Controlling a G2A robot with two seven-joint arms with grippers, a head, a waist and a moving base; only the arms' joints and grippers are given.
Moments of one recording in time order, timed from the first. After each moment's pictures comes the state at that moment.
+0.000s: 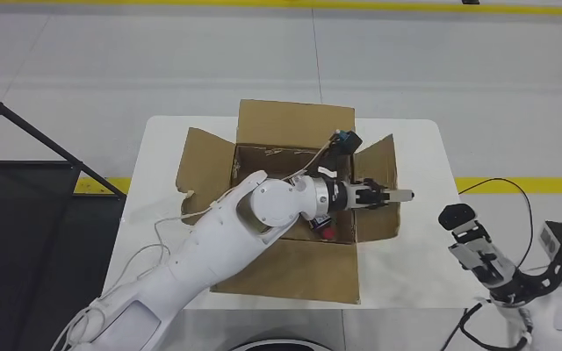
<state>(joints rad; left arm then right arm) 0.65 -1.42 -0.71 -1.47 -0.03 0.04 -0.65 -1.72 -1.20 2.00 -2.00 0.09 -0.84 0.72</state>
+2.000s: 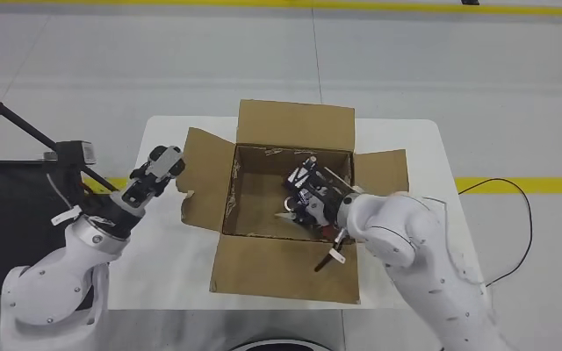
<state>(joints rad) 1.56 -1.30 -1.87 -2.25 0.01 -0.11 -0.62 -0.87 -1.22 0.96 -1.86 -0.95 -0.20 1.07</state>
